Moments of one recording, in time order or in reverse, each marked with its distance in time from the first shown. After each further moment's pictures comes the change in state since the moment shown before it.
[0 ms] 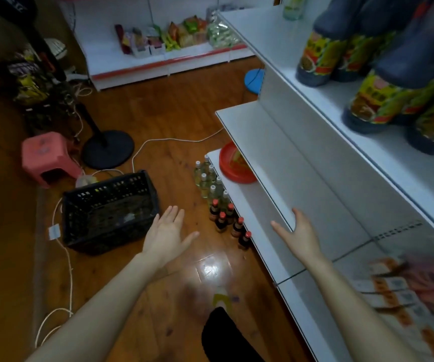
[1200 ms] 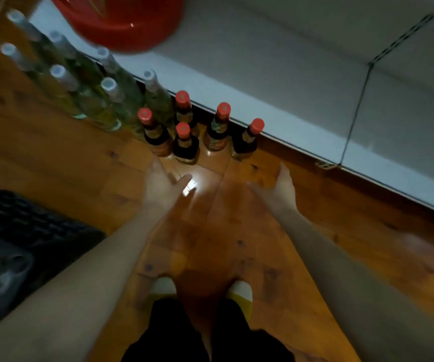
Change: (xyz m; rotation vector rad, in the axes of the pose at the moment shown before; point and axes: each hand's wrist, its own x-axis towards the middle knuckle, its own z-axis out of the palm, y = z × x) left_hand 0.405 -0.130 0.482 -0.330 -0.281 0.221; right_hand 0.201 0.266 0.492 0.403 0.327 0.814
